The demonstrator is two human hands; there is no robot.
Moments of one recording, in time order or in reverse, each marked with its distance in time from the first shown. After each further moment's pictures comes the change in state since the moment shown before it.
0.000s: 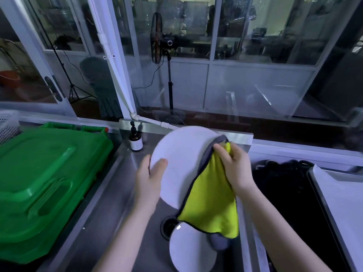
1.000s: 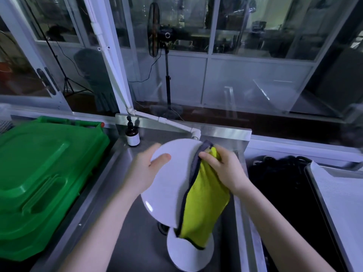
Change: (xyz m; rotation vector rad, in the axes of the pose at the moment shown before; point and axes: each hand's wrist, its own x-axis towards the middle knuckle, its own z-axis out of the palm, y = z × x) left_hand 0.030 0.017 -0.021 0.401 -0.363 0.136; right_hand -0.006 -0.001 0.002 -0.055 -0.329 0.023
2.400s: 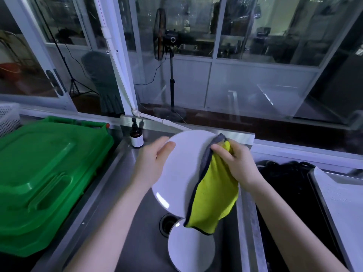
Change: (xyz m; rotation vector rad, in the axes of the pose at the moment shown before) left_hand 0.007 0.021 0.004 -0.026 0.153 0.189; right_hand 0.008 -0.014 -0.019 0.044 0.049 -0.034
